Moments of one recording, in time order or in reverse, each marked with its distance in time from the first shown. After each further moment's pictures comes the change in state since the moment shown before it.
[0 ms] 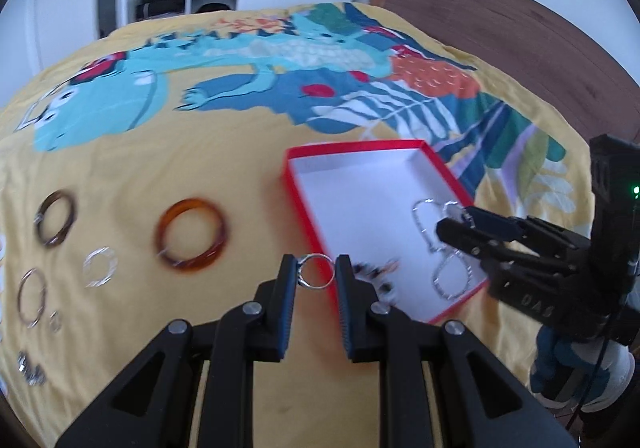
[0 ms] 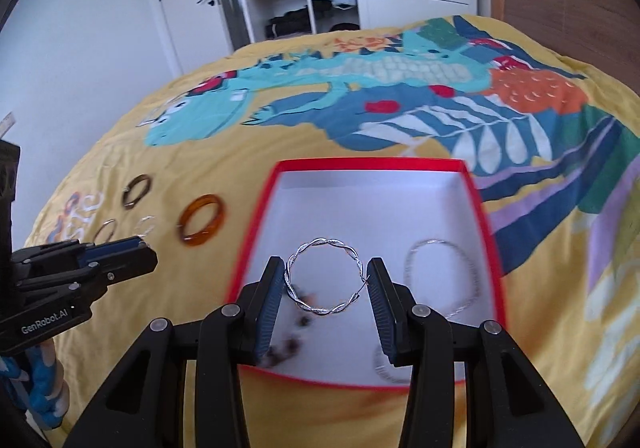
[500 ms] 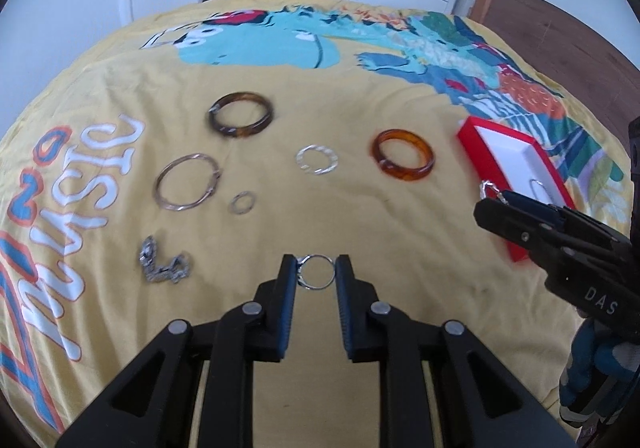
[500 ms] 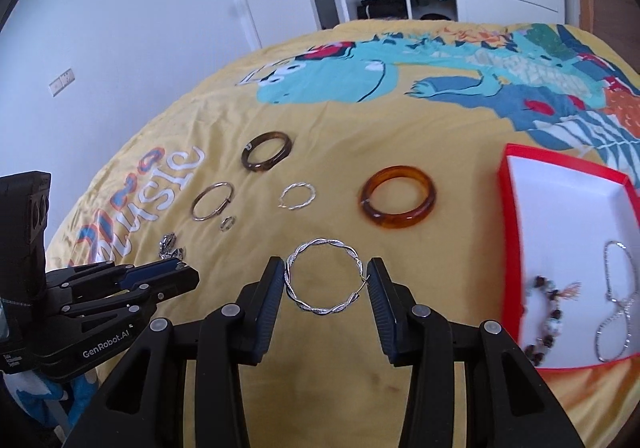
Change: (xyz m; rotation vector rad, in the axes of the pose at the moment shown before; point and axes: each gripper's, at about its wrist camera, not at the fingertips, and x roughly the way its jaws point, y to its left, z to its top) left arm -0.092 0.149 -0.104 -0.197 -0.004 0.232; right arm 0.008 0.177 -0.030 -0.122 0.022 0.219
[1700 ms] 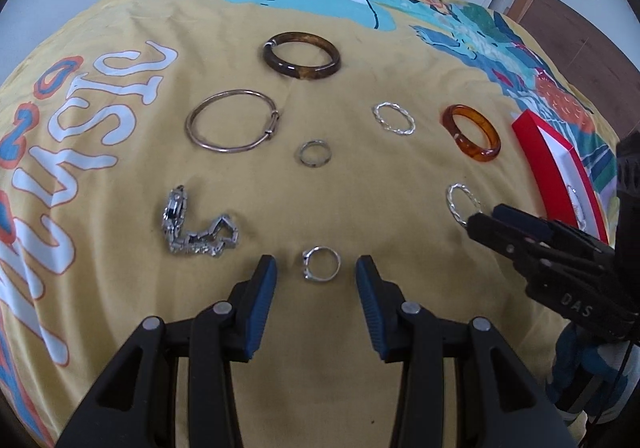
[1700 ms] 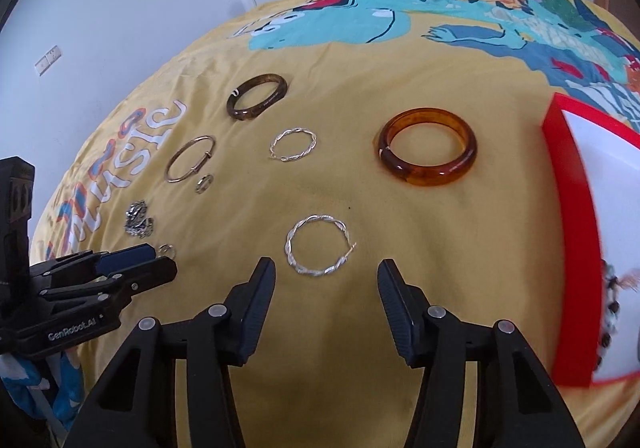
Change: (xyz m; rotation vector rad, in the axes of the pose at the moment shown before) left arm 0.047 0.067 -0.020 -0.132 0.108 0.011; right arm 0.089 0.018 -0.012 -0.016 0.167 0.012
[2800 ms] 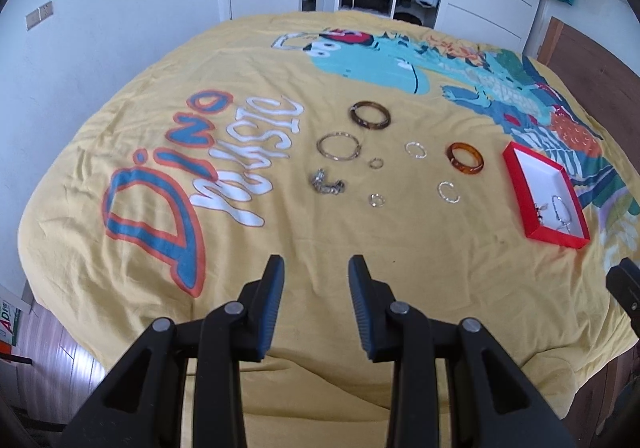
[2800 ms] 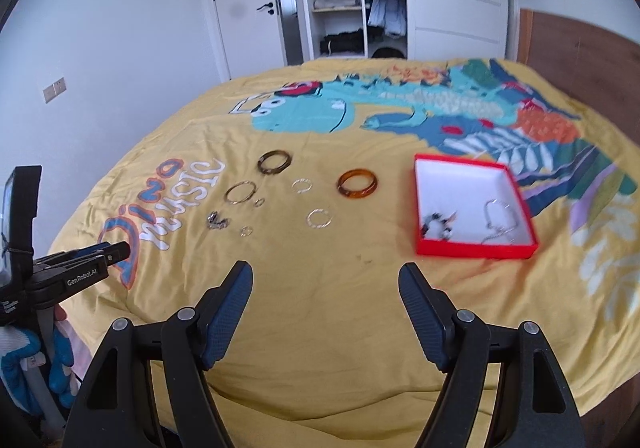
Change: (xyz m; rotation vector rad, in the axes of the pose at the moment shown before) left arm -0.199 0.000 -0.083 -0.088 -0.138 0.227; right arm -0.246 0.066 -0.098 0.058 -0.227 -0.147
